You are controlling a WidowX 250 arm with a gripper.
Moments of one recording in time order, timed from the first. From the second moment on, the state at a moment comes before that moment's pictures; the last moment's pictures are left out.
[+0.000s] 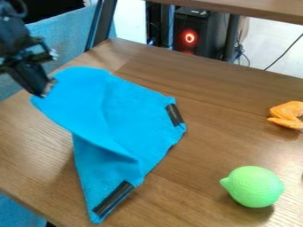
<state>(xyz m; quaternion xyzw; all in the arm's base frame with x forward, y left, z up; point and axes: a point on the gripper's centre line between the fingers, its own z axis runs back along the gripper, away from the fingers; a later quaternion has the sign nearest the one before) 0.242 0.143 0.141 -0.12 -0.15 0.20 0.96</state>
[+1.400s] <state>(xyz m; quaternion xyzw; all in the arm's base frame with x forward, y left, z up) 0.162 0.222 0.108 -0.08 -0.13 0.27 0.95</state>
